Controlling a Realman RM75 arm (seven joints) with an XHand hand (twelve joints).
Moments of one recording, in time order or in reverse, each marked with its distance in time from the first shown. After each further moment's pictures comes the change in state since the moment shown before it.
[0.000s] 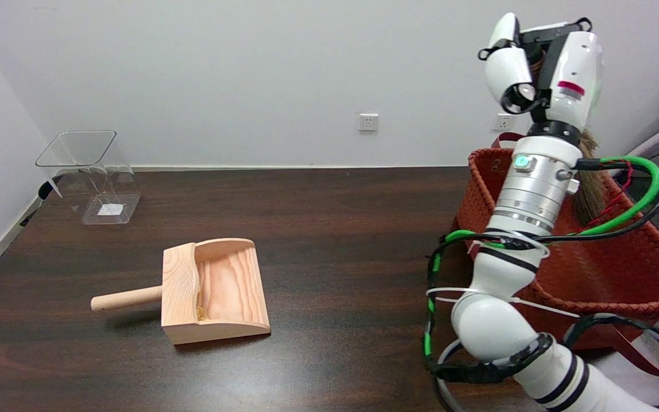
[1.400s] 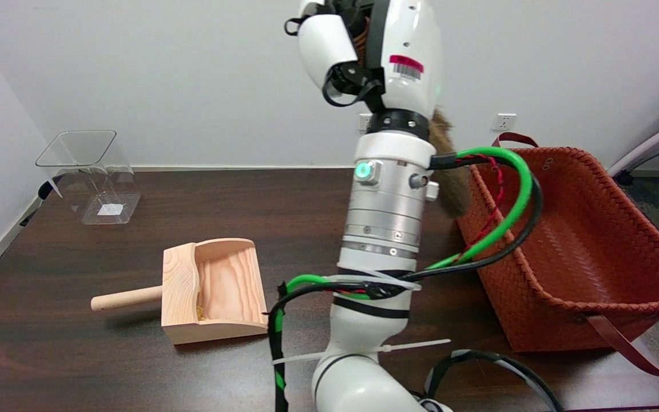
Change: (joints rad) arm 0.083 -0.502 -0.355 -0.044 -0.218 -0.141 -0.185
